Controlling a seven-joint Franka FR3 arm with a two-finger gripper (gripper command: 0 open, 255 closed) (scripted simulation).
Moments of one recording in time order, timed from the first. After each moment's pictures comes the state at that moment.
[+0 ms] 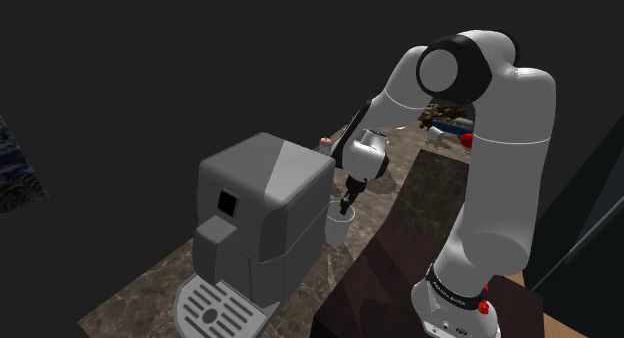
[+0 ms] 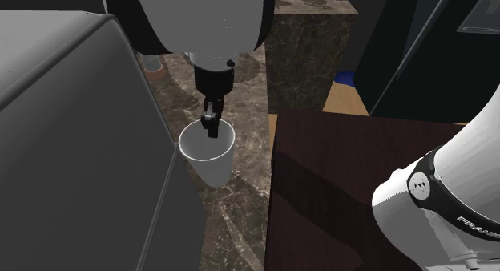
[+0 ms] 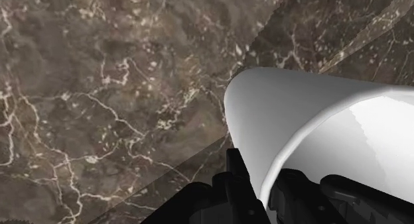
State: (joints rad) arm 0.08 0.28 -0.40 -2.58 0.89 2.75 -1.22
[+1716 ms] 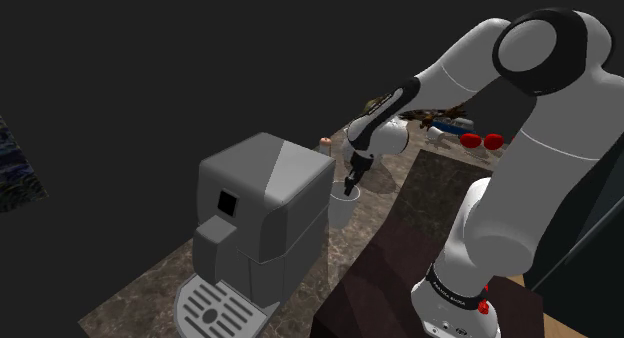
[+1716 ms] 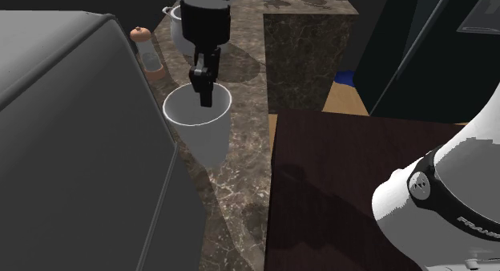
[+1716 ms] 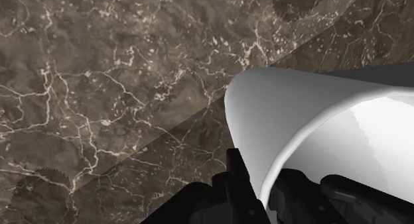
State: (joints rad) arm 0.15 -0.07 -0.56 -2.66 0.32 2.60 -0.76
